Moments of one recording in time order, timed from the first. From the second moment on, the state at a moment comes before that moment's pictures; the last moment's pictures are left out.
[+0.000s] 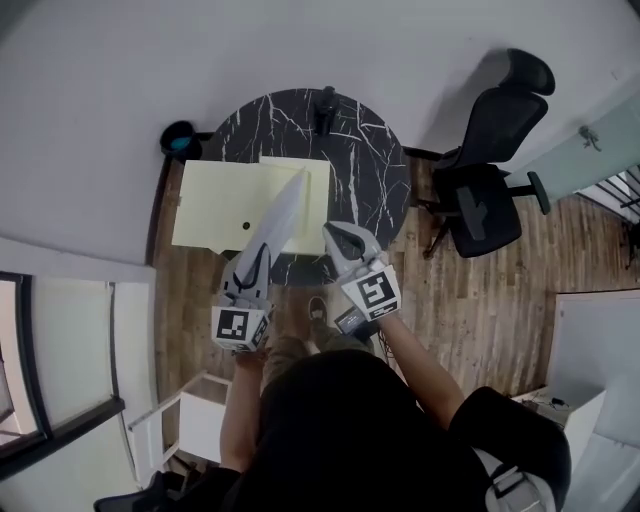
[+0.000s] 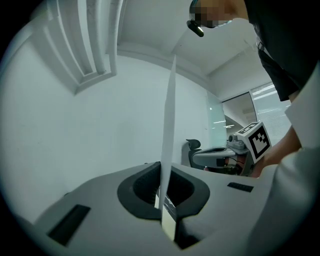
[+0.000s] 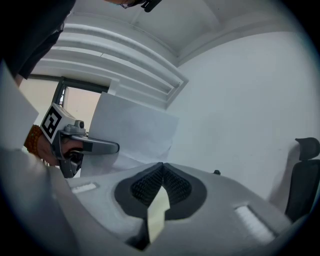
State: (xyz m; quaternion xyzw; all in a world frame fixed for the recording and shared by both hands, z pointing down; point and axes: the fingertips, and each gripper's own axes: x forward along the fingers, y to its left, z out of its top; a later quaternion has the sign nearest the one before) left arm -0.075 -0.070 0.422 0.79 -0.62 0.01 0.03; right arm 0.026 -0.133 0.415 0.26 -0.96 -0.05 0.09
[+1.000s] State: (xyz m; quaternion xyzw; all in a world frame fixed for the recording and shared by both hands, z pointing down) left arm -0.198 -0.215 0.483 0.91 -0.40 0.02 0.07; right arm -0.062 -0.230 0.411 0.44 -0.89 -0.04 0.13
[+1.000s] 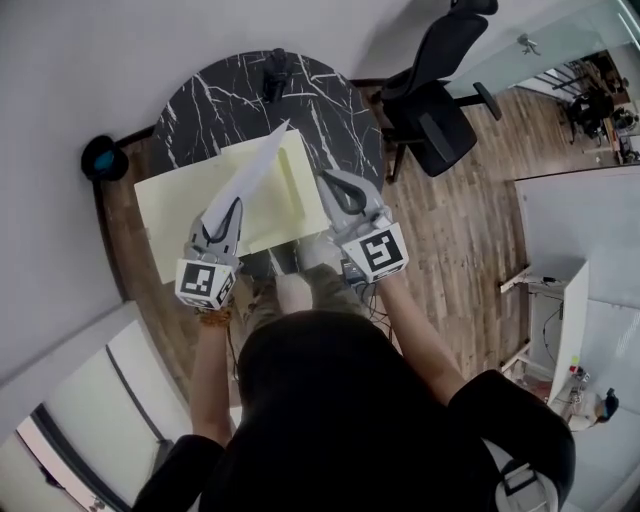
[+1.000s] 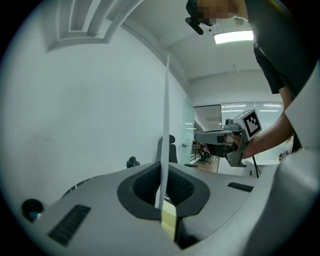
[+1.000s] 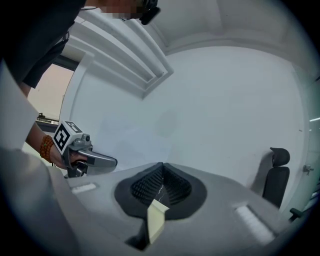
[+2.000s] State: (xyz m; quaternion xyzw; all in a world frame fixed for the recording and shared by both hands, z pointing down) left arm -0.187 -0.221 0.563 0.93 -0.29 0.04 0.23; right arm -0.075 -0.215 0.436 0.43 -0.88 -0.06 0.17
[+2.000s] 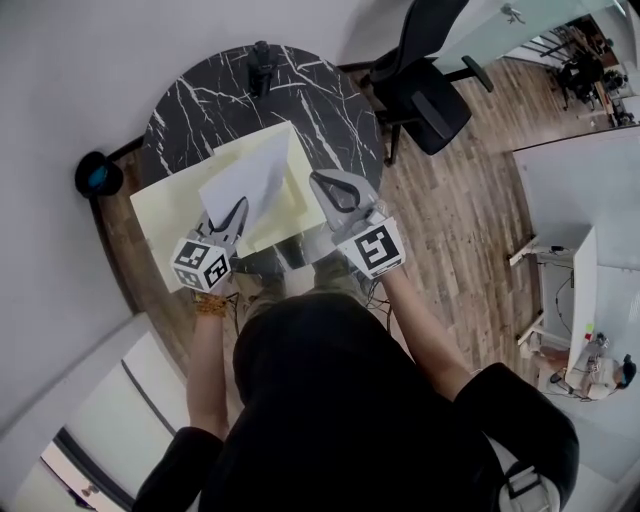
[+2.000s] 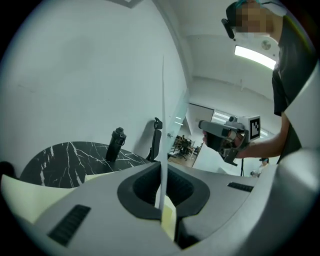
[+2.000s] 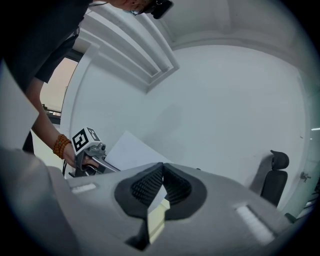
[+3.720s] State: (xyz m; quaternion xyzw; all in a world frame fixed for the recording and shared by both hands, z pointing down) left arm -0.184 -0.260 0.722 0.87 -0.37 0.28 0.18; right arm -0.060 -0.218 0.462 0.43 -0.88 -0.02 0.20
